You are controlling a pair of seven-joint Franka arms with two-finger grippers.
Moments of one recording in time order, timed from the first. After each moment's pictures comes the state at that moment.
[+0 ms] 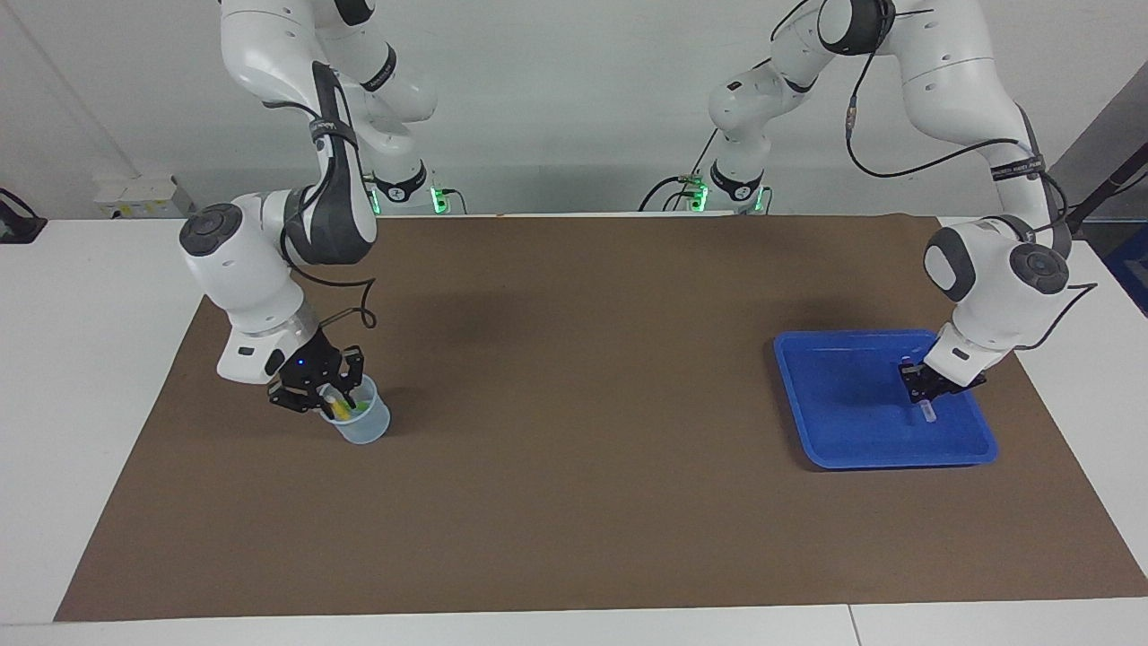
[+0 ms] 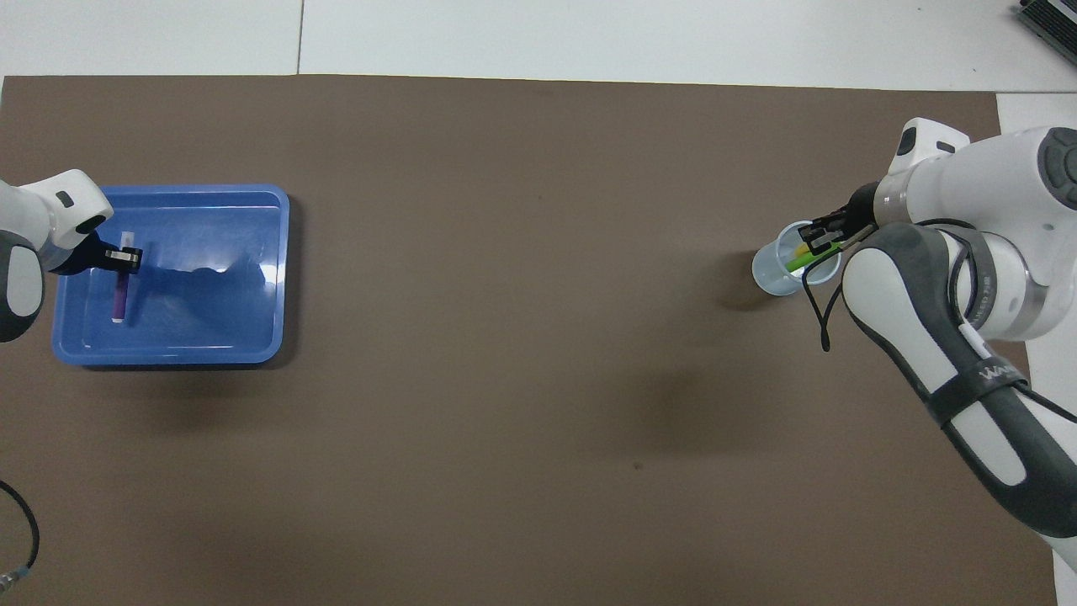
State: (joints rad) left arm 0.44 0.43 -0.28 -1.82 0.24 2.27 0.22; right arm -0.14 0.28 0.15 -1.83 0.08 2.26 -0.54
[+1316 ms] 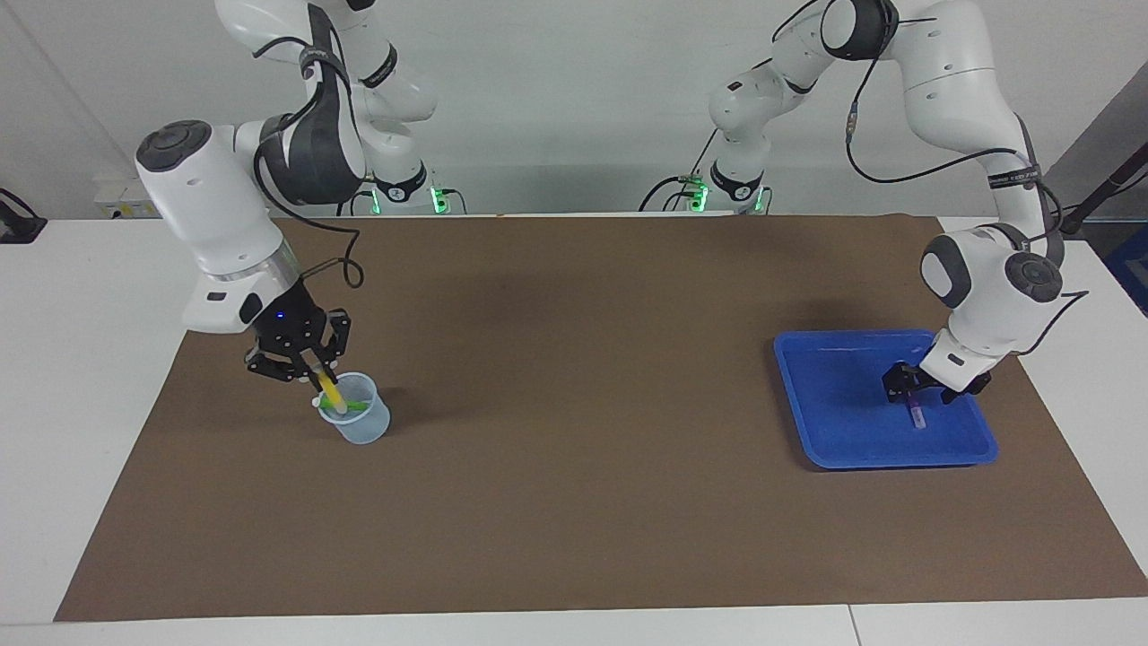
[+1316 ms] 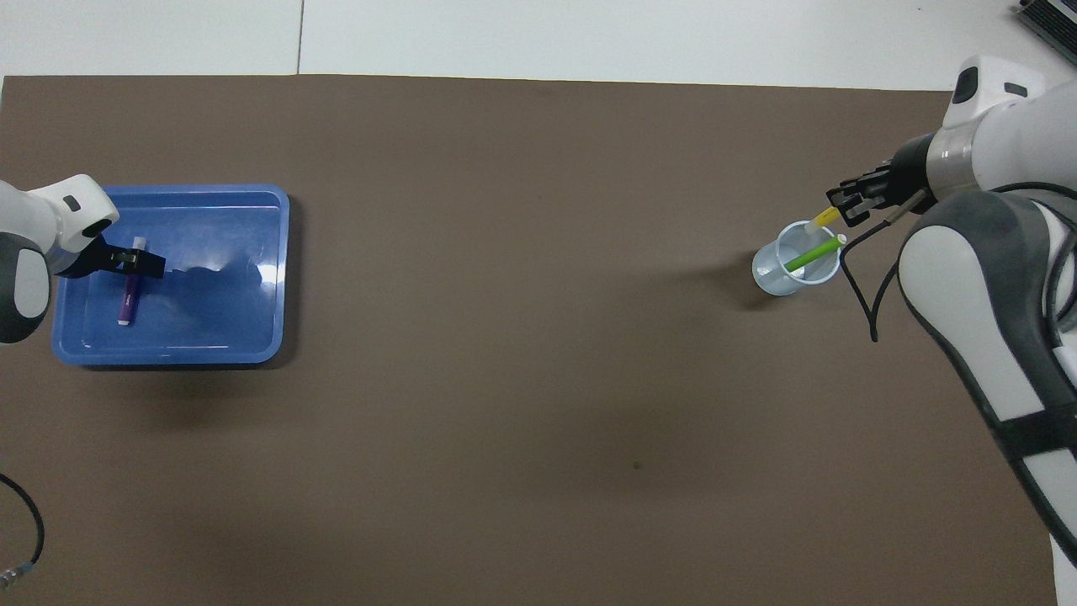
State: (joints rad) left arm 0.45 0.44 -0.28 -1.82 0.24 2.27 0.22; right arm -0.12 0.19 0.17 -1.66 0.07 2.05 -0.57
